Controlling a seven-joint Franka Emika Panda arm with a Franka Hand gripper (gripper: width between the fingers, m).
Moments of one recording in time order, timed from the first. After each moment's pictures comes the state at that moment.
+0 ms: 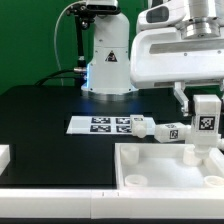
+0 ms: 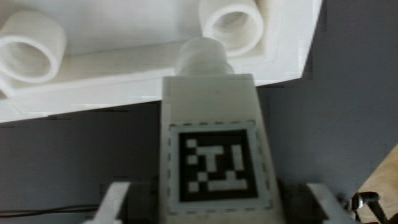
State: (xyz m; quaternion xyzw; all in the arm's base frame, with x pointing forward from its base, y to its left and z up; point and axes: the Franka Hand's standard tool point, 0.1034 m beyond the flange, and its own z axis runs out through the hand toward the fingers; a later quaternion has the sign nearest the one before) arm 0.621 0.093 0.123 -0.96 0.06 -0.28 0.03
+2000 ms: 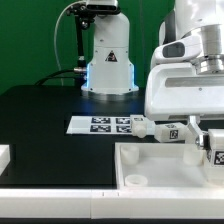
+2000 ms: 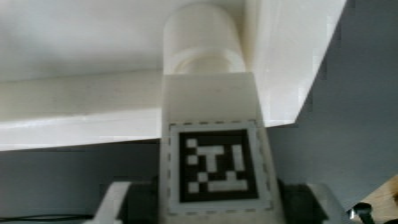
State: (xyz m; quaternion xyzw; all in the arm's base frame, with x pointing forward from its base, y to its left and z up) arm 0.633 0.114 0.078 -0.95 0.04 -0.32 0.01
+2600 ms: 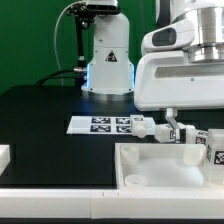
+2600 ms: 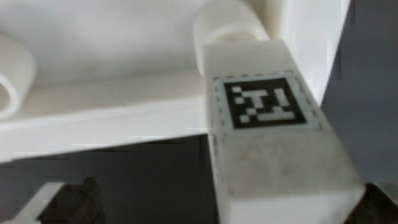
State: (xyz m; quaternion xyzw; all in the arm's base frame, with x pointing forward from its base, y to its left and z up) arm 0.644 0.094 0.094 -0.98 0.07 -0.19 0.03
